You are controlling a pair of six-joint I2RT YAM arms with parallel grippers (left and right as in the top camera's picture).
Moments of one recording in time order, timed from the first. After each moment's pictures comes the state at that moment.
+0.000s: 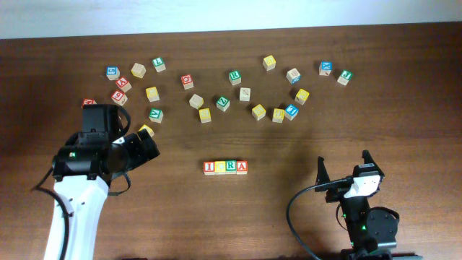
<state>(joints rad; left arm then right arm) 0.02 1.25 1.09 -1.03 0.00 -0.45 0.03 0.01 0.01 -0.07 -0.05 0.00</state>
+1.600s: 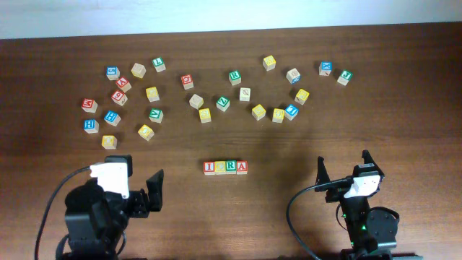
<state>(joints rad) 0.02 0.52 0.72 -0.83 0.13 -0.02 0.03 0.01 0.01 -0.07 -0.05 0.00</state>
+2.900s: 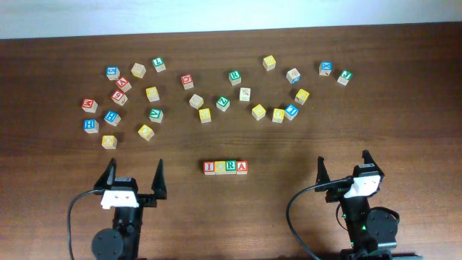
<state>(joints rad) 0.02 0.01 0.01 0.05 0.07 -0.01 0.03 0.01 0.01 -0.07 -0.05 0.00</state>
